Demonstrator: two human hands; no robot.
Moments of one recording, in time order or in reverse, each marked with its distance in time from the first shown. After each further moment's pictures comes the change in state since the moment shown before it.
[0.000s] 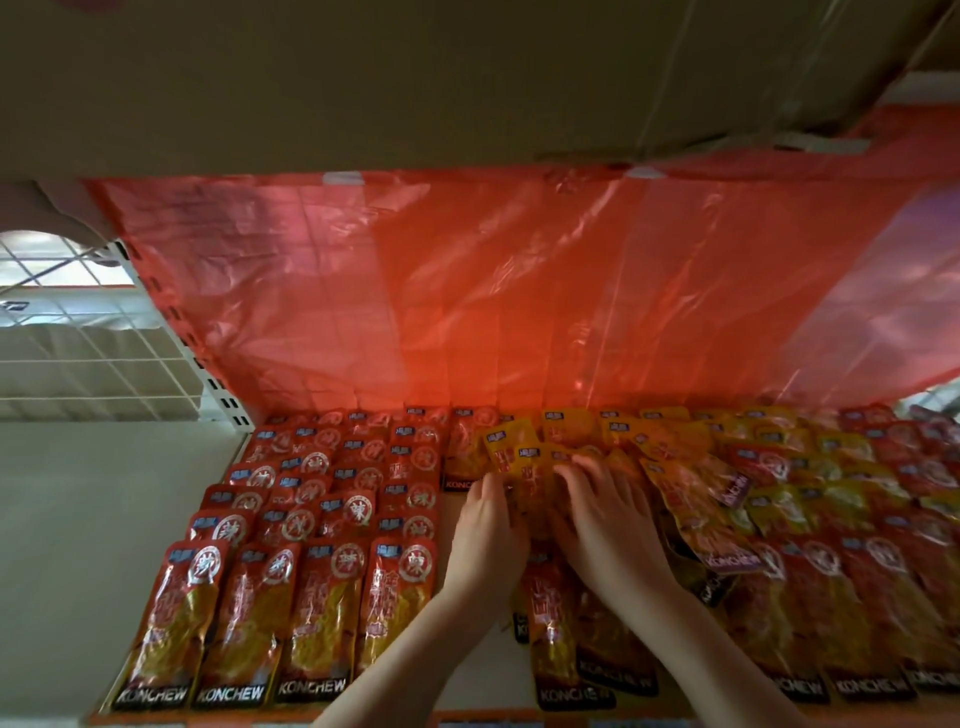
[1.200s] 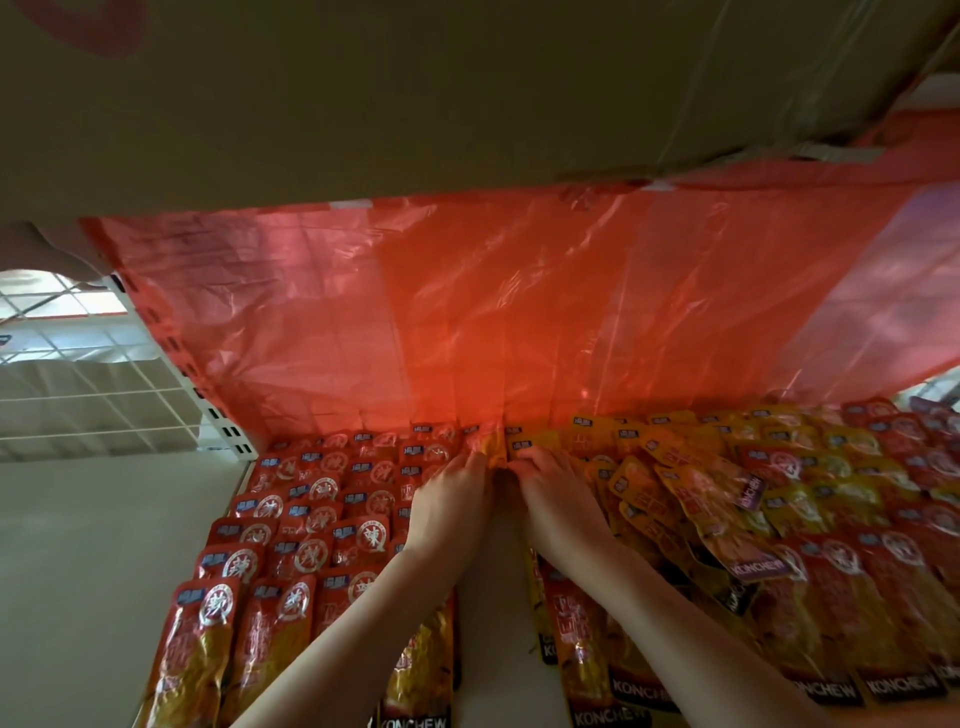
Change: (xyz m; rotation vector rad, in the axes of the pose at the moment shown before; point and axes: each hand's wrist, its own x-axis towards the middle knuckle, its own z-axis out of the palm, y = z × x) left_hand 0.051 -0.023 -0.048 0.463 0.068 0.262; right_hand 0.054 -0.043 0.025 0.101 -0.055 -0.122
